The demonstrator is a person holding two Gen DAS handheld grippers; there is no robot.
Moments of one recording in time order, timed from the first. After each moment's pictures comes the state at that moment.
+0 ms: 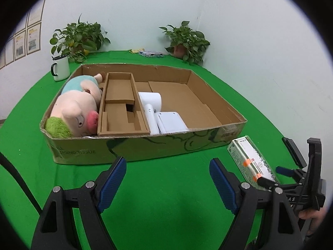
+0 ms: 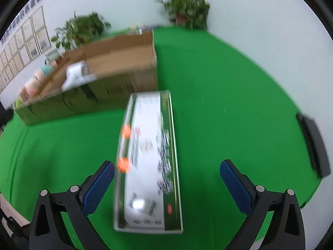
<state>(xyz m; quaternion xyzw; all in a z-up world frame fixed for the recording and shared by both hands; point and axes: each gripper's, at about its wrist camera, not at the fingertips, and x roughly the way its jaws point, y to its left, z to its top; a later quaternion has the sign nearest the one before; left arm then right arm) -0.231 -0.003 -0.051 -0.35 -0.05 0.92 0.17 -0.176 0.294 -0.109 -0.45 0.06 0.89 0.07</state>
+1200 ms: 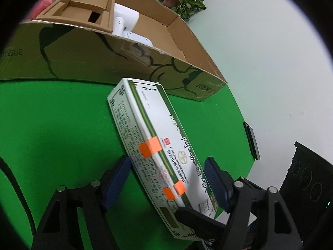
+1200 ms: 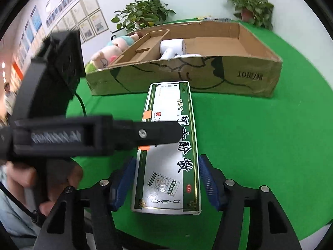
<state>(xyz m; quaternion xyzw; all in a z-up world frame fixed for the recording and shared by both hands) -0.257 0.015 -0.127 -0.50 -0.21 0.78 0.30 -0.176 0.169 -0.121 -0.45 0.07 0.88 -0.12</state>
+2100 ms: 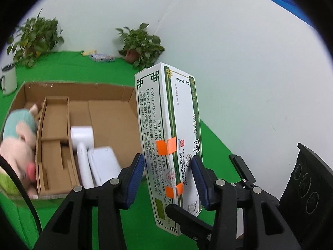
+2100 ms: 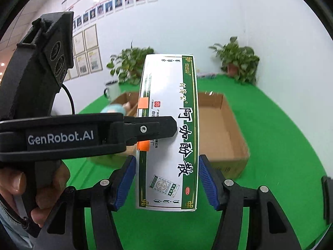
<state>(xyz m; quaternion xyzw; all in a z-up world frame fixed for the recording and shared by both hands) -0.288 0.048 0.046 -0.34 -0.11 0.87 0.34 -0.194 0.174 -0.005 -0.29 0.02 0.96 -0.06</state>
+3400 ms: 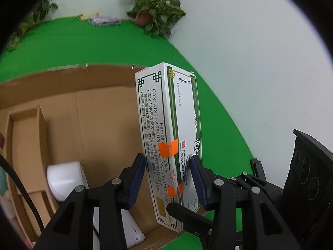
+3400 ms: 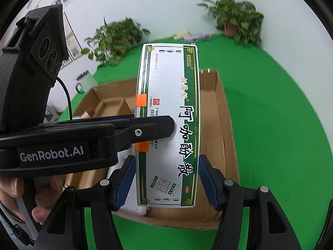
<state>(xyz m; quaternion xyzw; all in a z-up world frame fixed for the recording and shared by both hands) -0.460 0.094 -0.029 -0.48 -0.10 0.81 0.32 -0.407 0.265 -0.018 -0.45 0.09 0.89 -0.07</state>
